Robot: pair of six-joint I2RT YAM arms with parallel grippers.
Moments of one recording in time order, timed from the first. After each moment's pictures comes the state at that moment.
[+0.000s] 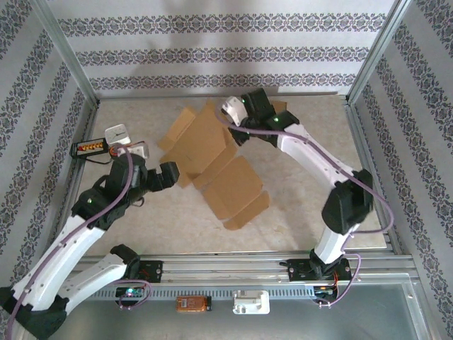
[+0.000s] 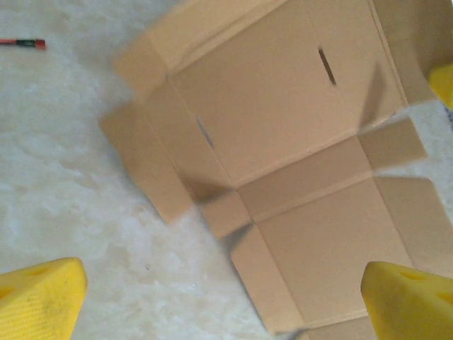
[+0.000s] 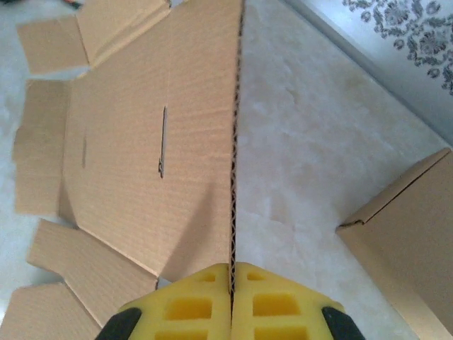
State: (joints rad) left arm -0.47 0.84 1.00 -0.83 -0.14 -0.62; right arm 0.54 1.71 1.58 -0.65 -0.12 -0.28
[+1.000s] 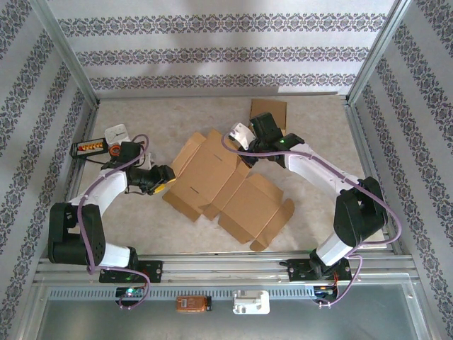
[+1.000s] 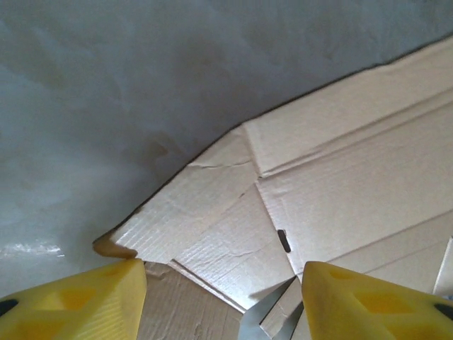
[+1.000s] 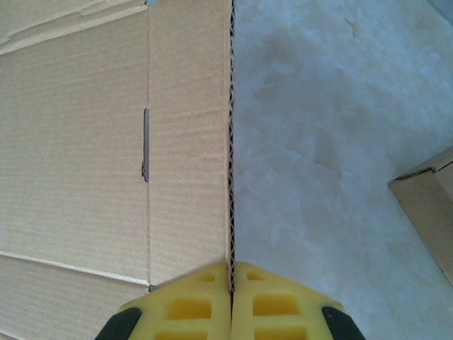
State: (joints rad) left arm 0.01 1.40 0.80 -0.55 0.56 -0.54; right arm 0.52 1.61 1.26 -0.50 -0.19 -0.37
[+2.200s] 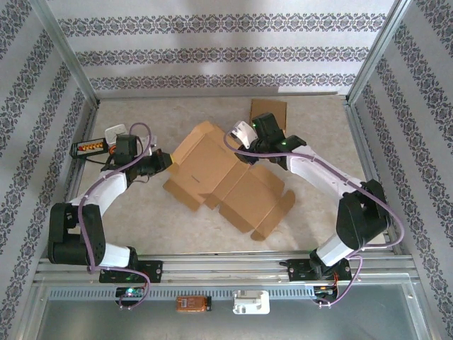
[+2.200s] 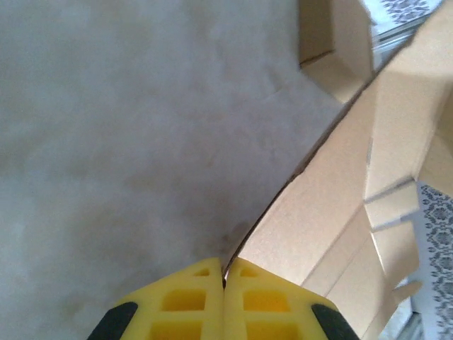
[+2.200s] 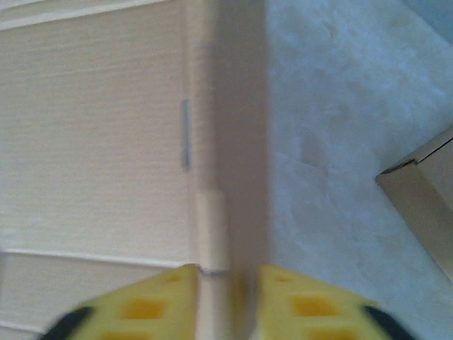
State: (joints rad) left arm 0.00 1.39 0.81 -0.17 0.64 -0.45; right arm 0.52 1.56 1.24 -0.46 -0.16 -0.31
